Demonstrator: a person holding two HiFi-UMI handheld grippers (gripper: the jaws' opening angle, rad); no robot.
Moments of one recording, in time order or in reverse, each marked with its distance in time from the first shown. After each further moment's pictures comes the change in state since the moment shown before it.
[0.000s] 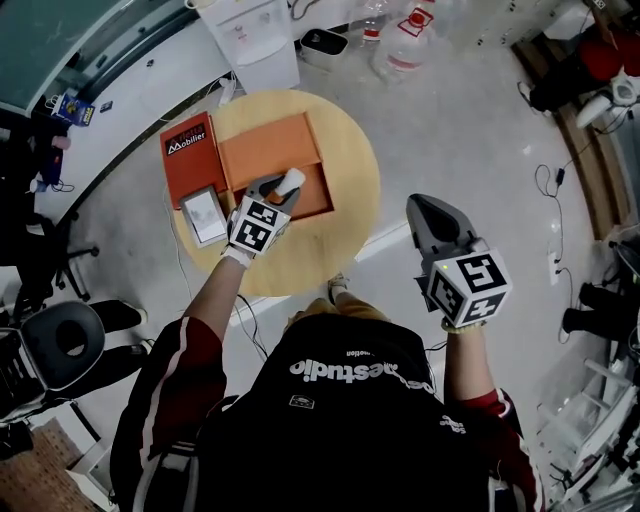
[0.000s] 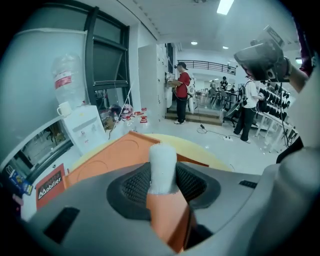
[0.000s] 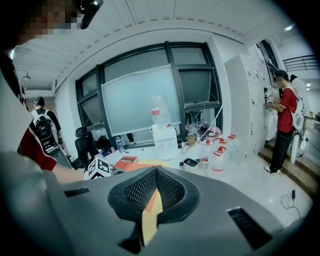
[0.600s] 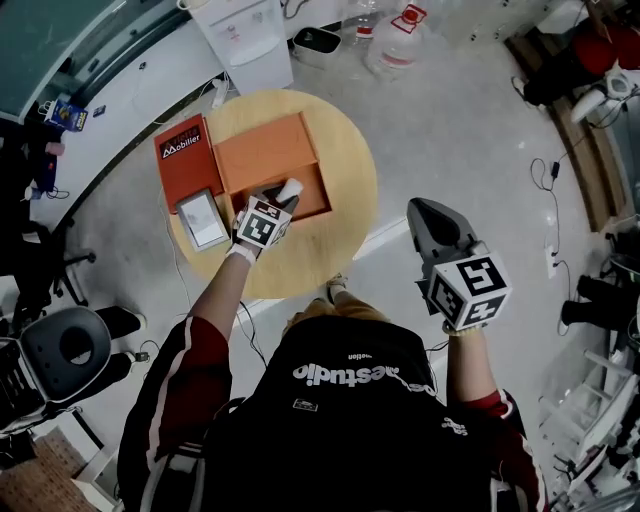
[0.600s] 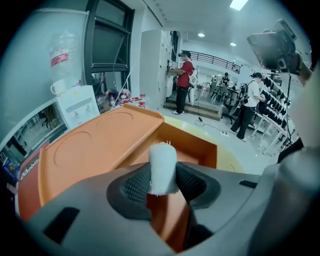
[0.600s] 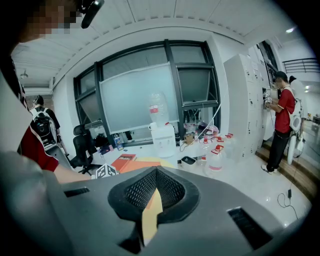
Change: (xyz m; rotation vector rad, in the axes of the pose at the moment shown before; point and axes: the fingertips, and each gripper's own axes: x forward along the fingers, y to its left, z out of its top) left arm 0.038 -0.008 -0.055 -0.081 0.129 -0.068; right arm -0.004 0.001 -0.009 -0.001 0.021 -0.026
